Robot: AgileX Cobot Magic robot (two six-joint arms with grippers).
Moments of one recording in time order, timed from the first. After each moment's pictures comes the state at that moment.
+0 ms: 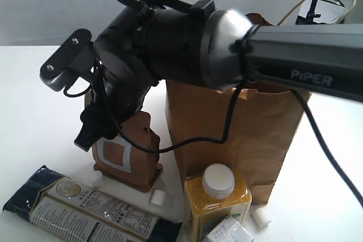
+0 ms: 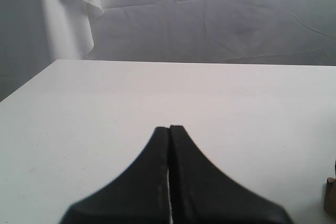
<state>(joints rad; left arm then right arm) 0.09 0.00 0.00 0.06 0.26 -0.04 1.23 2.02 -1.65 -0.24 0.78 -0.02</state>
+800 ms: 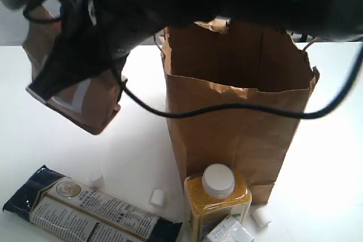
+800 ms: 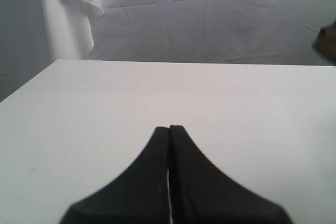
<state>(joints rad) 0.09 0.00 0.00 0.06 0.26 -0.04 1.27 1.75 -1.65 -0.16 0.69 -0.04</state>
